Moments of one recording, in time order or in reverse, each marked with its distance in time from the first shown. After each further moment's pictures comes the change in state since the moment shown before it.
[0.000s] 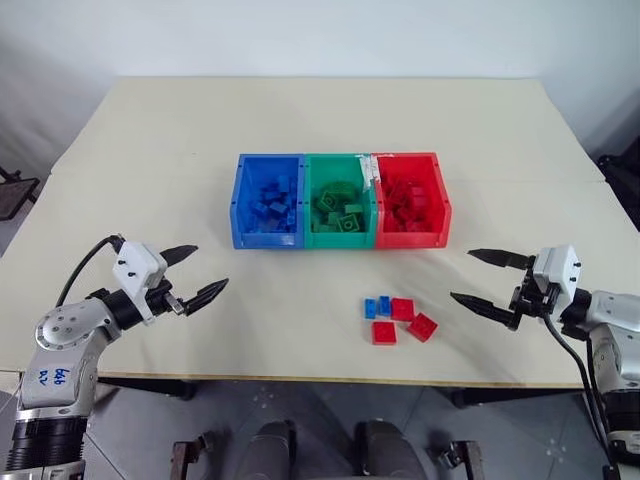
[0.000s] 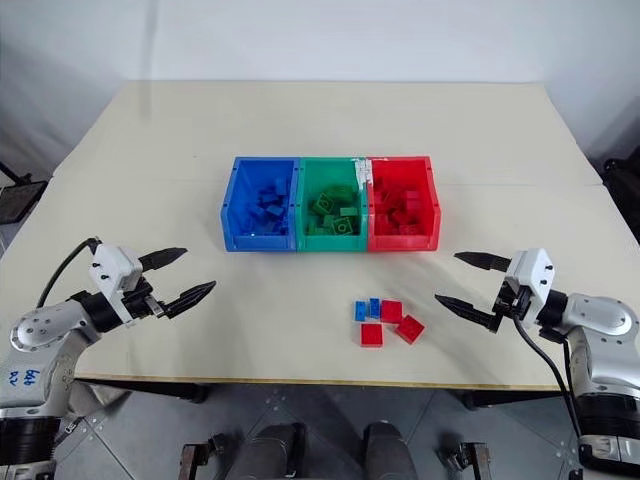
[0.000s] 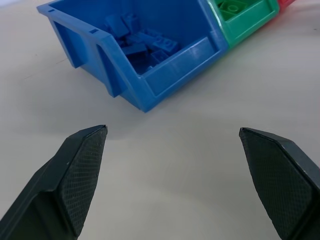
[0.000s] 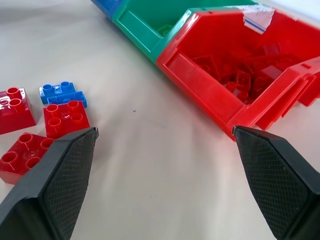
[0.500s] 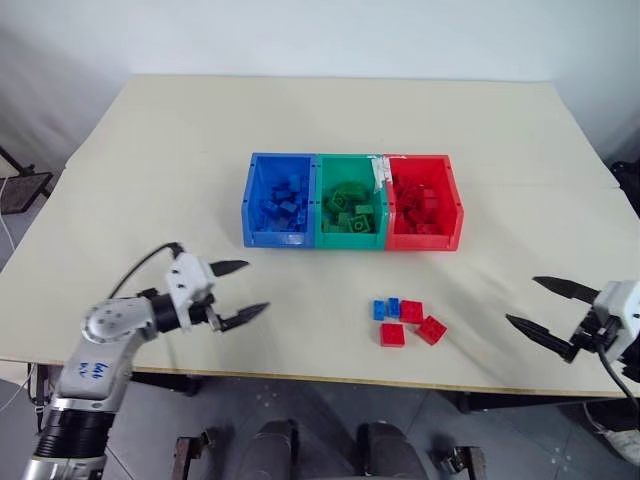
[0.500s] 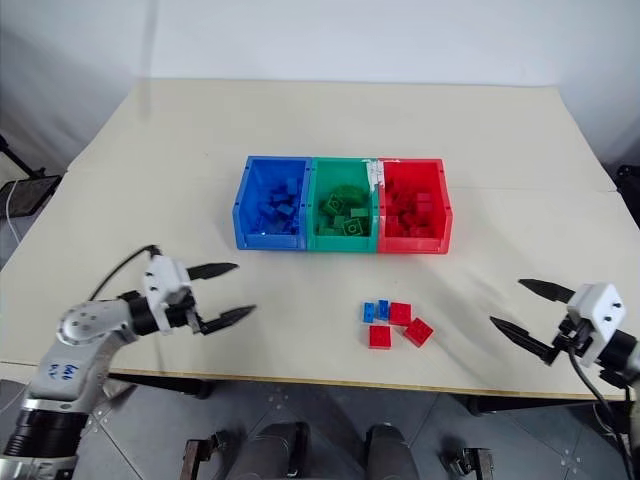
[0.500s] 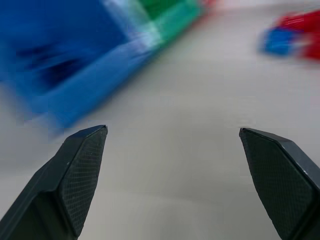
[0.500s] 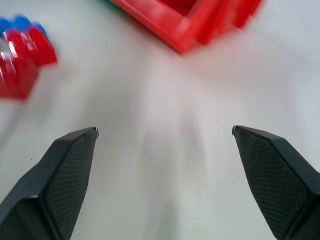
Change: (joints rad) left arm -0.032 -0.048 -0.248 -0.148 0.000 0.018 -0.137; right arm 0.269 -0.099 -0.230 0.081 0.005 -0.076 -0.024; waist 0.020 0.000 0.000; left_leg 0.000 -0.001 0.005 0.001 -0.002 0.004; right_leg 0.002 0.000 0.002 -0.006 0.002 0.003
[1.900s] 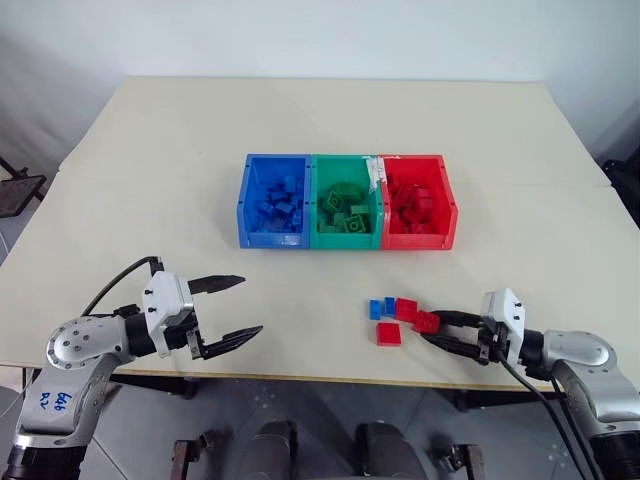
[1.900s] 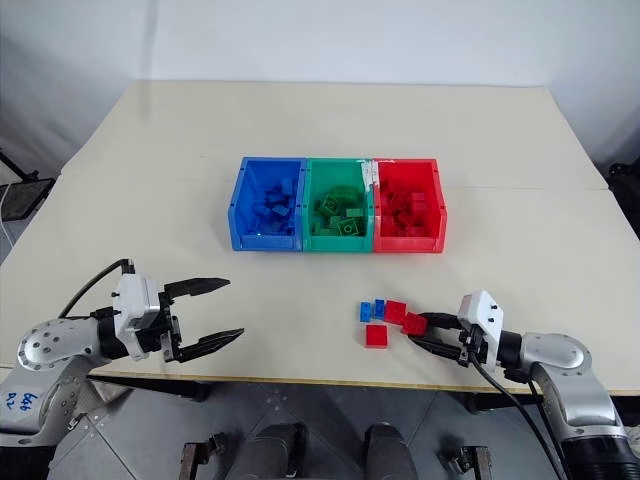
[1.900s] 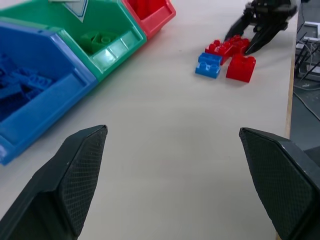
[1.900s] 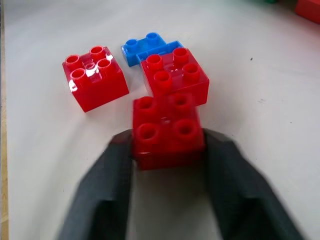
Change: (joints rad) left arm 0.154 0.066 0.170 -0.147 -0.110 0.026 -0.052; right arm -0.046 0.130 0.391 -0.328 -0.023 0.289 -0.088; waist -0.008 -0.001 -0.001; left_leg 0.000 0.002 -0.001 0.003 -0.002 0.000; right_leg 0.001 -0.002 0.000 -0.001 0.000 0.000
